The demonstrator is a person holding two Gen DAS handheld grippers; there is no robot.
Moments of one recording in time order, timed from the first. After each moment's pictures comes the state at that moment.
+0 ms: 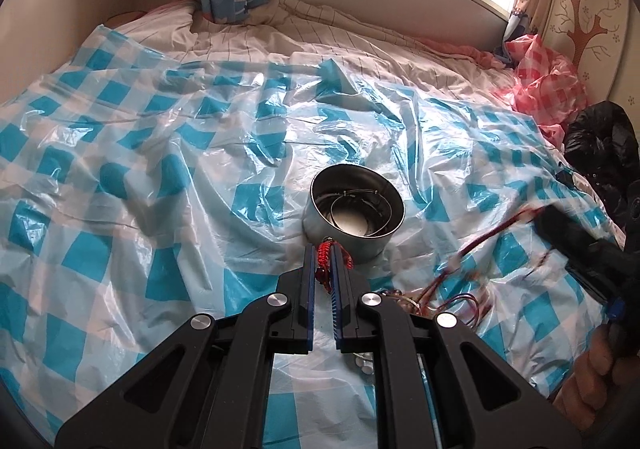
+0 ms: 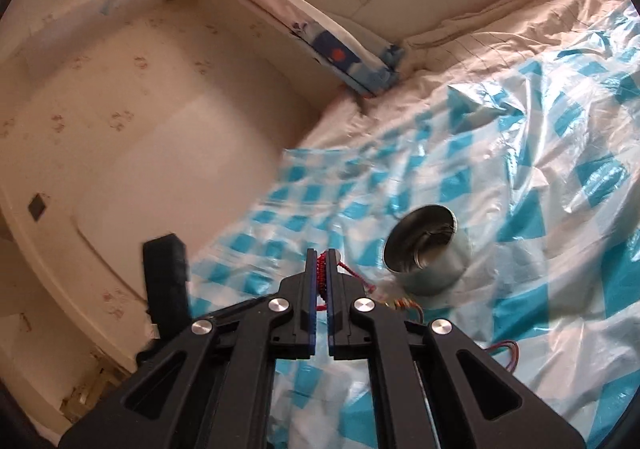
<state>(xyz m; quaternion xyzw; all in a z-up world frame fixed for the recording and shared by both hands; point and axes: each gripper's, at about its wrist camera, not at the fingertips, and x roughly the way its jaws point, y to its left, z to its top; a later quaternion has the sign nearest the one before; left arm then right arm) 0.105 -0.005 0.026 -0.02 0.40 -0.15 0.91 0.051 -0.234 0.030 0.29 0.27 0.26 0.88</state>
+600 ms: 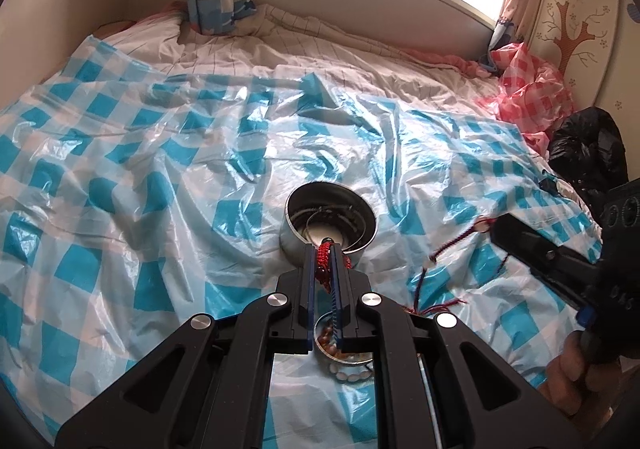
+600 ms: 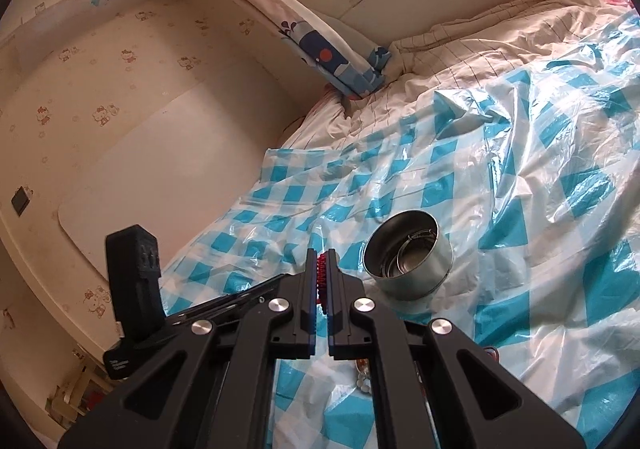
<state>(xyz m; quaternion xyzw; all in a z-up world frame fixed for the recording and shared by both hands) 0.100 -0.016 0.044 -0.03 0.38 -0.18 0.91 0.053 -0.235 0.033 0.30 0.26 0.25 0.88</state>
